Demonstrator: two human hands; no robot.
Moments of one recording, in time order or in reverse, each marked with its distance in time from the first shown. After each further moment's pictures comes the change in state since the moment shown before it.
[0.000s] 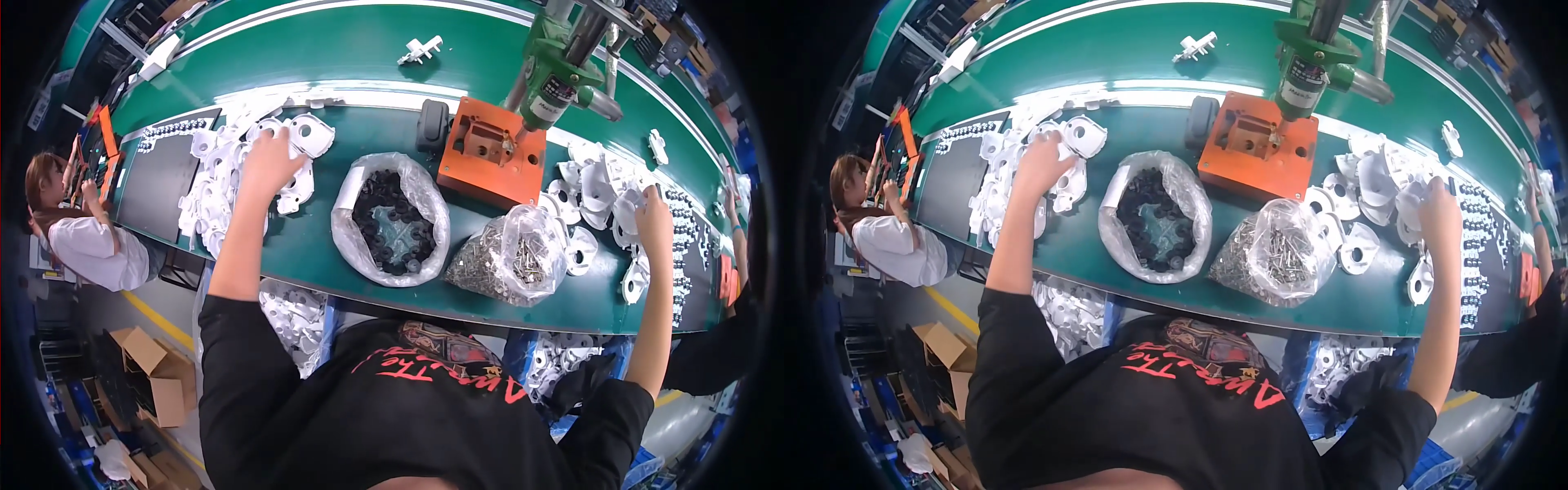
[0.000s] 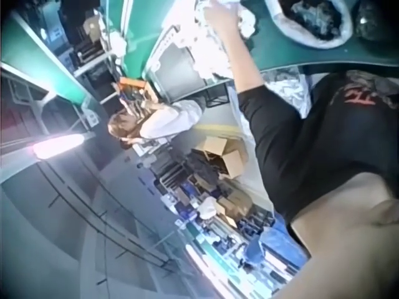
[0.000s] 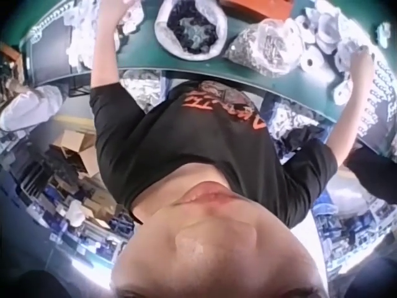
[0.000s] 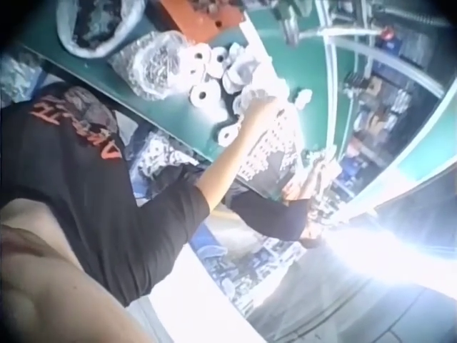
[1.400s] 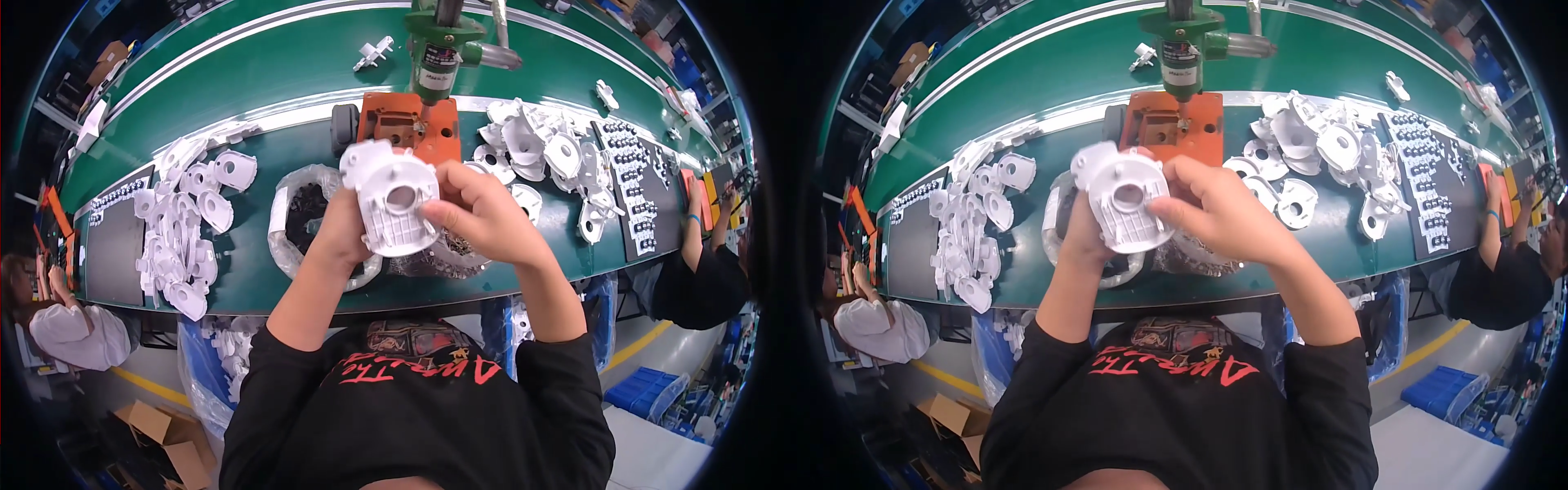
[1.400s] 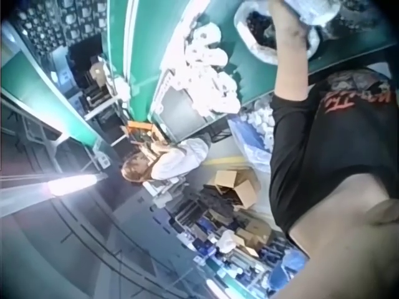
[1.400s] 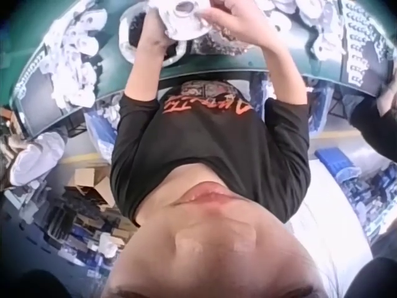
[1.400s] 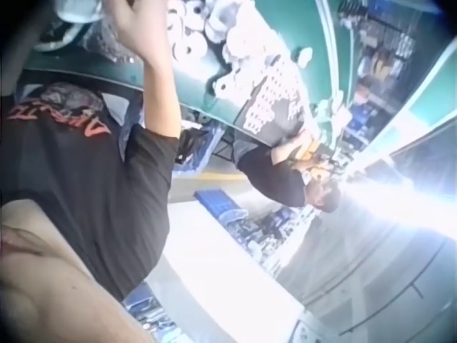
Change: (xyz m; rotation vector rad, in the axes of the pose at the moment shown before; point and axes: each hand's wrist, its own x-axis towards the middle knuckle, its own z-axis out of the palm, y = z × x) left_hand -0.092 0.208 -0.015 -2.322 -0.954 0.259; right_hand -0.083 -0.200 -0.058 1.322 -0.412 -0.466
